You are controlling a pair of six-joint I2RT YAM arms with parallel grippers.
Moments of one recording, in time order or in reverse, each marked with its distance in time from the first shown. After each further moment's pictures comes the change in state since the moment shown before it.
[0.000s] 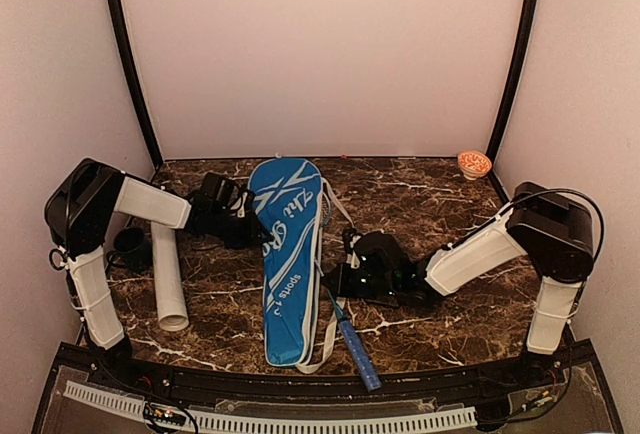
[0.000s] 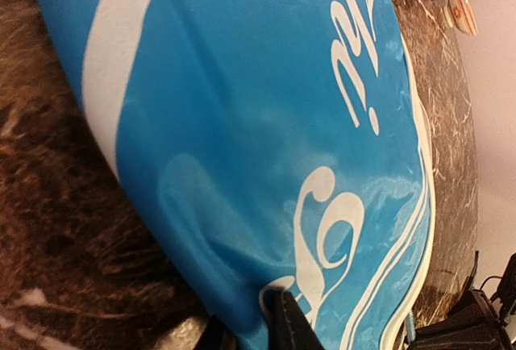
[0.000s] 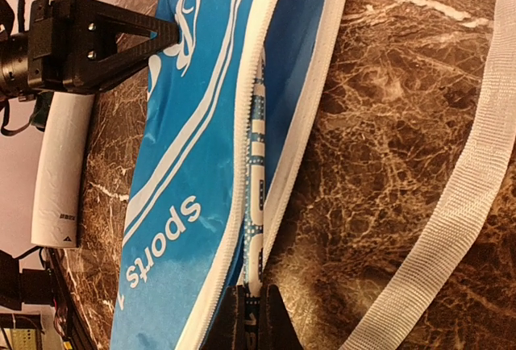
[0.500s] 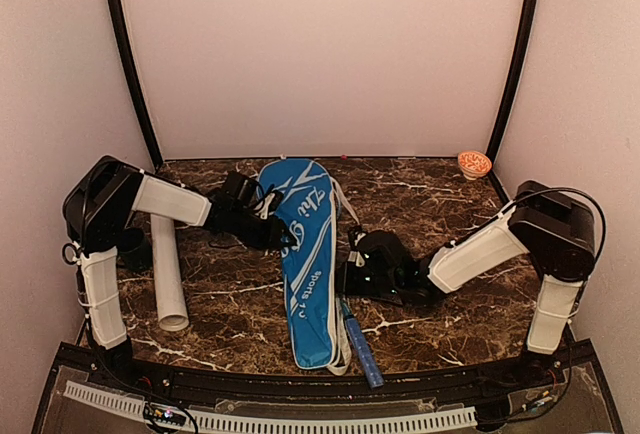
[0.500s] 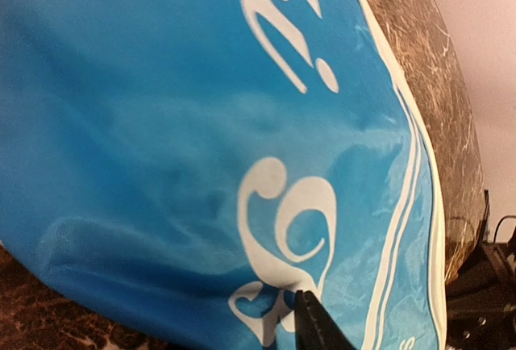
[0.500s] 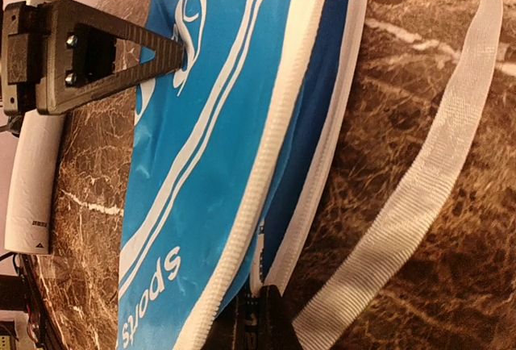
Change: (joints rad) left arm -0.098 0.114 0.151 -0.062 0.066 0.144; right arm -0.010 -0.010 -0.016 -0.032 0.079 -0.043
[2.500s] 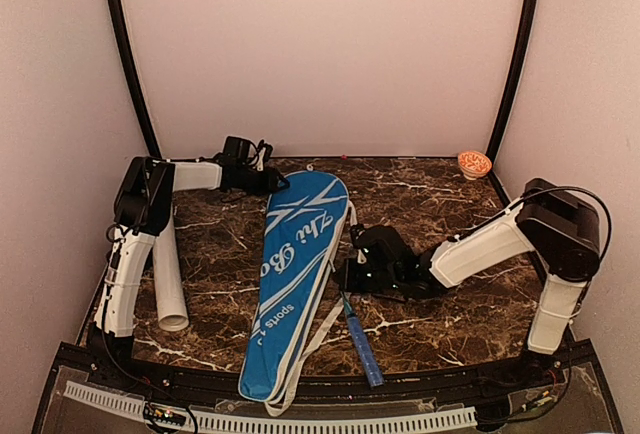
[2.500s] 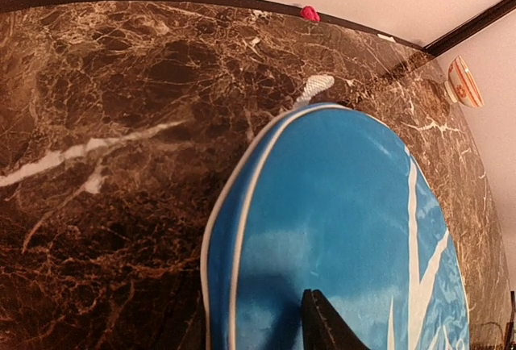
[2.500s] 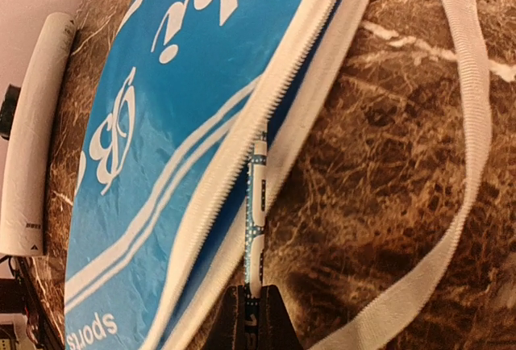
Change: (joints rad) left arm 0.210 0.518 0.794 -0.096 0.017 0.100; right arm -0.025 -0.037 0.026 -0.114 -0.006 -0.008
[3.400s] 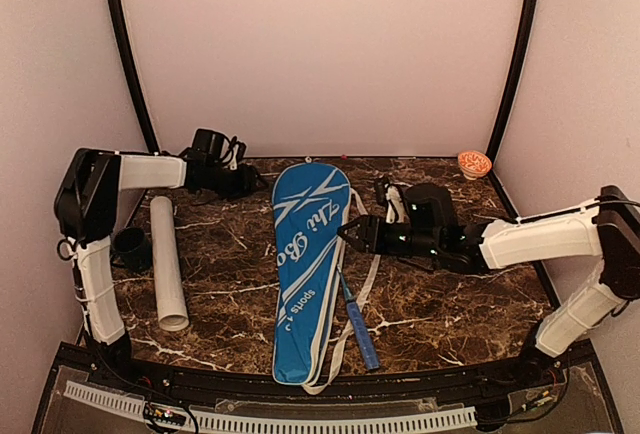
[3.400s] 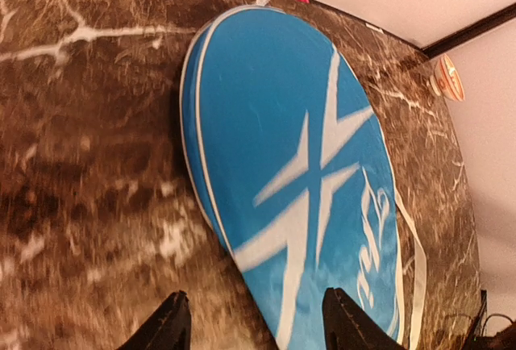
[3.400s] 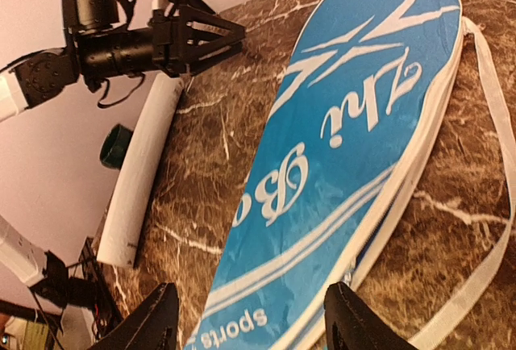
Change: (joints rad) left arm 0.011 -0.463 -0.473 -0.037 -0.087 -0.090; right arm -0.129 -0.301 -0.039 0.018 -0.161 -0.134
